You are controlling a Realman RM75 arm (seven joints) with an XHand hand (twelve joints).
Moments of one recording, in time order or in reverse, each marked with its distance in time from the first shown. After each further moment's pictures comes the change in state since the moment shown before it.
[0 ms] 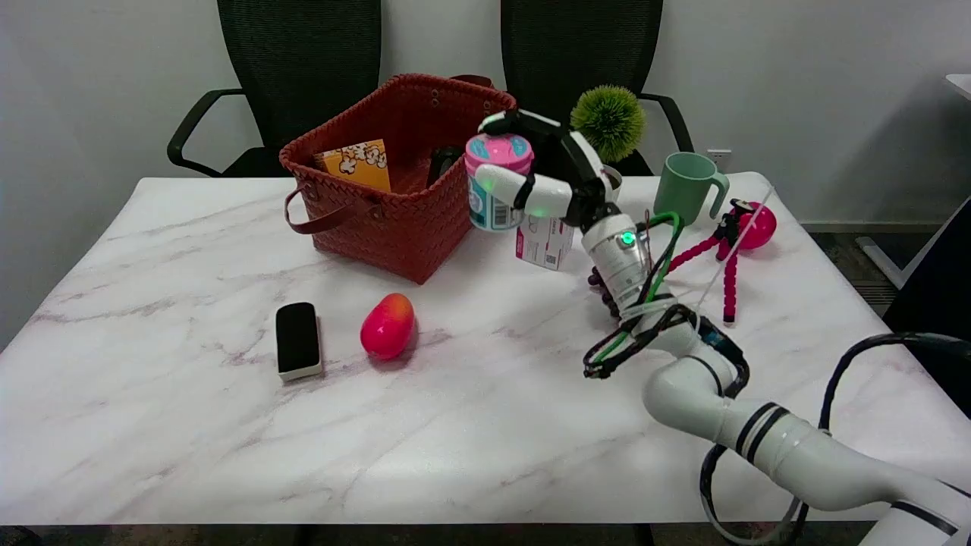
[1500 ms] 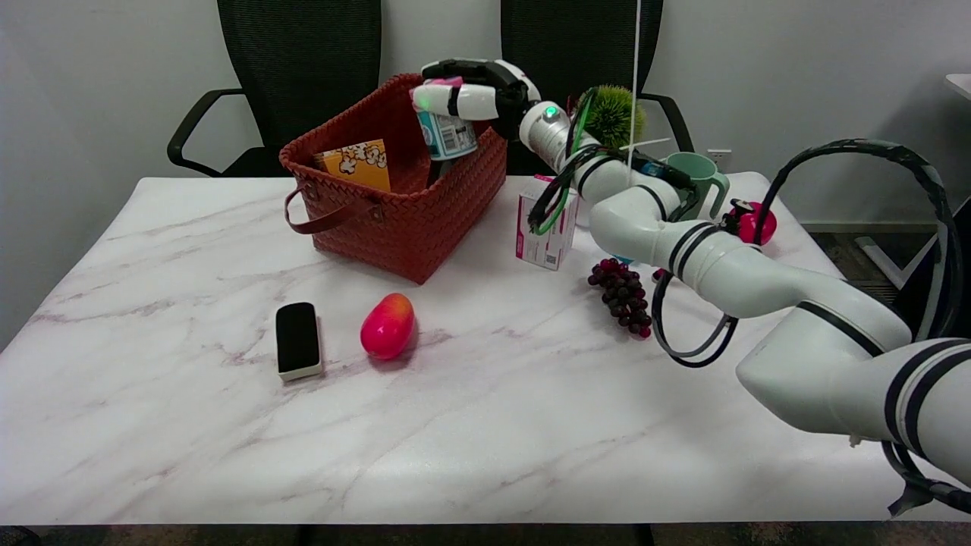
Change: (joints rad) arm 0.663 -0.072 -0.244 -0.463 -0.025 -0.530 0.161
